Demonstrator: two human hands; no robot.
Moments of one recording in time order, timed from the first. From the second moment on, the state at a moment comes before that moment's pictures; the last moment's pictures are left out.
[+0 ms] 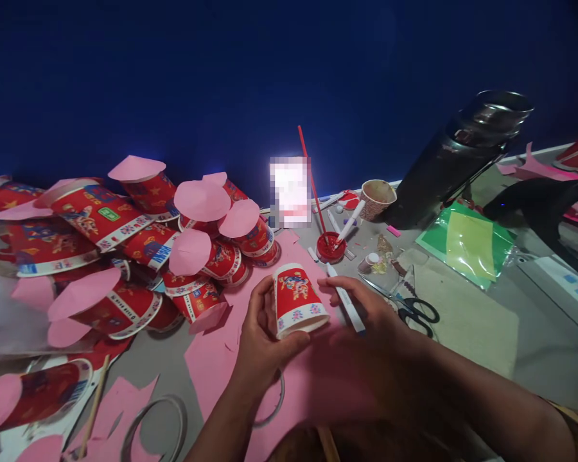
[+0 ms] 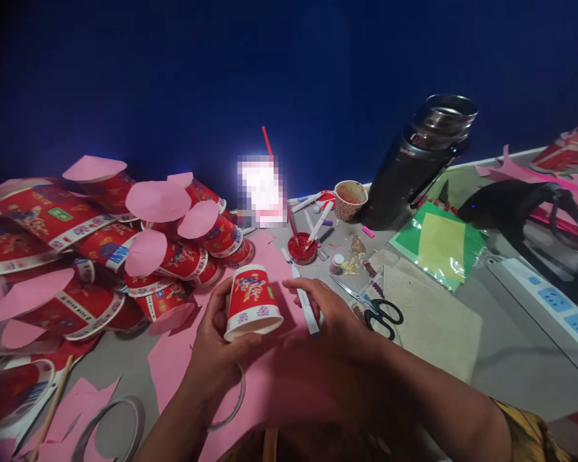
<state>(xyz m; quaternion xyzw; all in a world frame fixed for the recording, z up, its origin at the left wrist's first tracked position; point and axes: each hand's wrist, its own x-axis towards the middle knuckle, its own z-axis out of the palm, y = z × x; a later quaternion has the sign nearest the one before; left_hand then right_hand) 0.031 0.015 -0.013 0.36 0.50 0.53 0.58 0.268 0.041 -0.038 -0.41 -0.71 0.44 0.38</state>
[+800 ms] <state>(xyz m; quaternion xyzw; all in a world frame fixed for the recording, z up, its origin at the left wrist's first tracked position) 0.005 0.013 0.011 0.54 0.49 0.38 0.57 0.266 0.047 -0.023 -0.36 -0.77 0.36 0.38</state>
